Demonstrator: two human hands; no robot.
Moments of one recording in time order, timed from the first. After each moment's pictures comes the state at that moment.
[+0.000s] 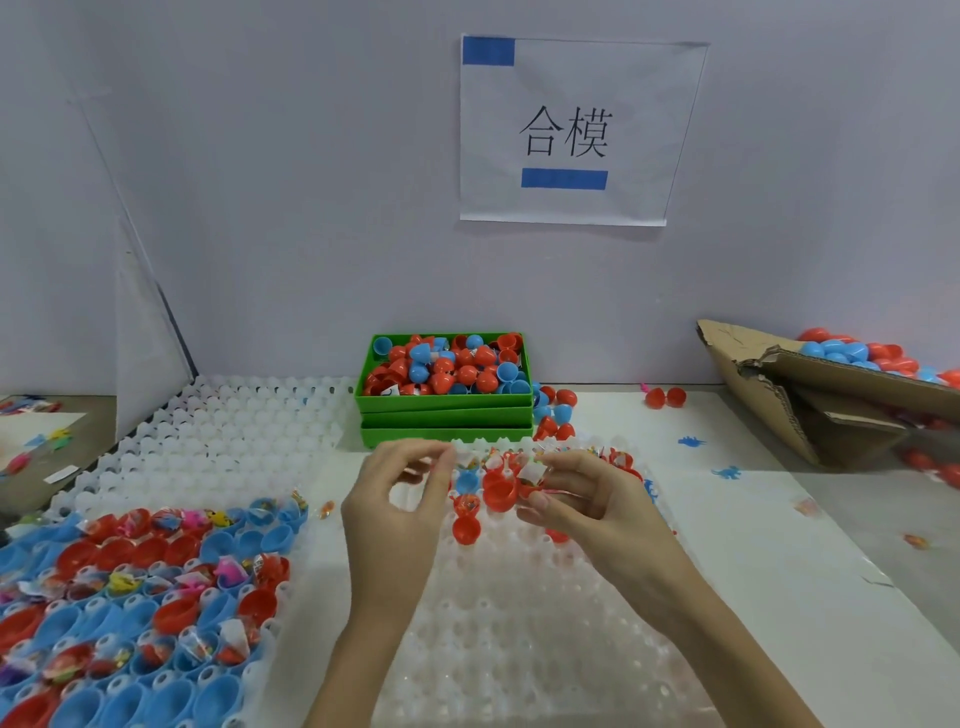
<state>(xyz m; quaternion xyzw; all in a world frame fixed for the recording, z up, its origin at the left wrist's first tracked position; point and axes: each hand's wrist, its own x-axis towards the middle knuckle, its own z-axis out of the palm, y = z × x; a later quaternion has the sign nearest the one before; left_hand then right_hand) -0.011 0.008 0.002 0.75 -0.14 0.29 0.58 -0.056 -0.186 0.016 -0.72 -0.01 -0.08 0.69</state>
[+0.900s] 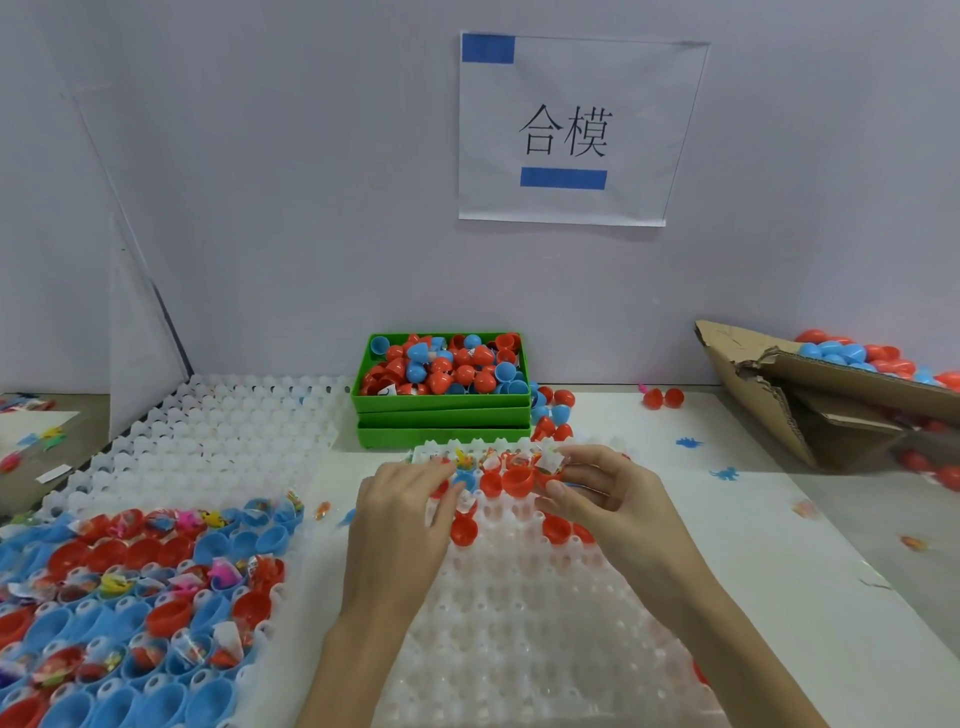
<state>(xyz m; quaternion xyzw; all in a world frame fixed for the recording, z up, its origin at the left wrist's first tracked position) 0.002 0.012 -0.015 0.88 -0.17 0.29 0.33 -0.049 -0.197 0.015 -0.73 0.05 -0.13 0.67</state>
